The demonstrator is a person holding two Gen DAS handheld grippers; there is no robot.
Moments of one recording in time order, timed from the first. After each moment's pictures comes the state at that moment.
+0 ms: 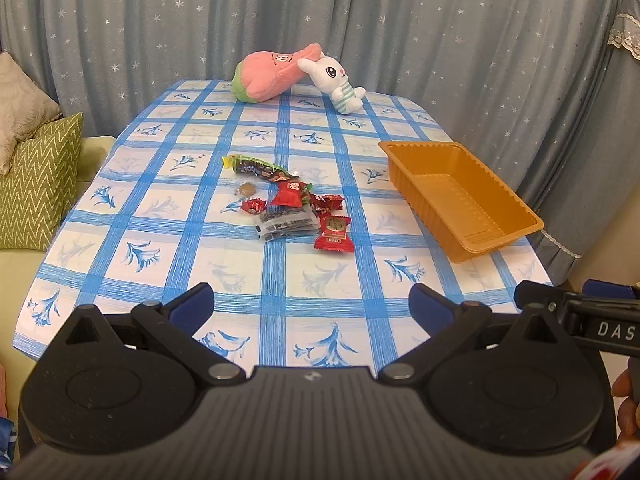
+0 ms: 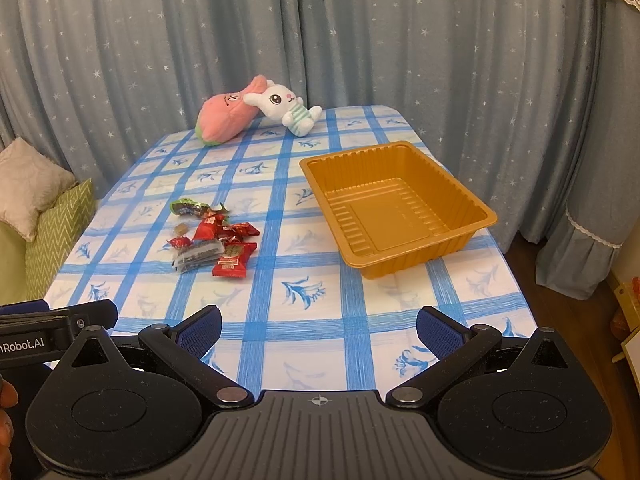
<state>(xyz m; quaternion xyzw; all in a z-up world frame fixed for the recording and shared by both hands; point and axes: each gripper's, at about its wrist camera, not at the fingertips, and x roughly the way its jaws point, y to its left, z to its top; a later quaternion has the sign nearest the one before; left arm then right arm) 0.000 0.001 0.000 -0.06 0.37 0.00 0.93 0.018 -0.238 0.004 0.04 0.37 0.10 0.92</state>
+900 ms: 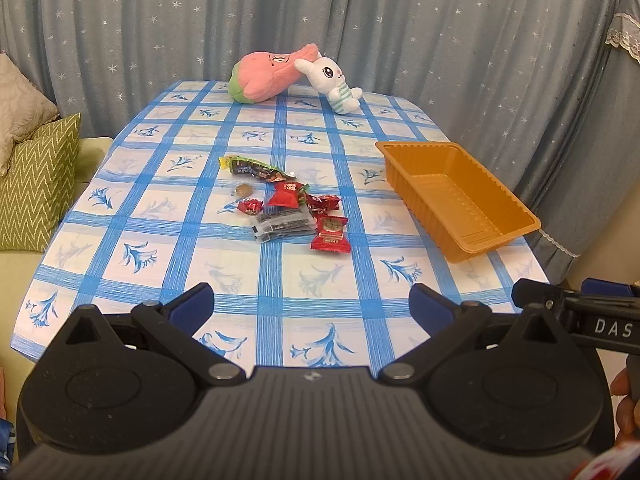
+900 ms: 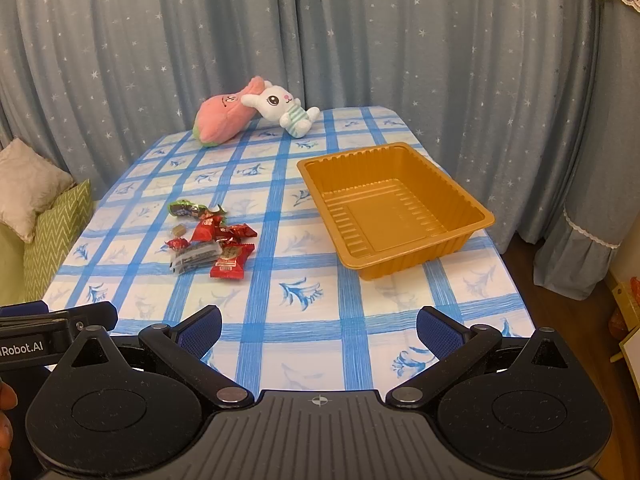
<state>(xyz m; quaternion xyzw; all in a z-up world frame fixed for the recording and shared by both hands) 0.001 -0.003 0.000 -0.06 0.37 0.00 0.93 0.019 -0.241 0.004 0.04 0.37 0.10 0.92</state>
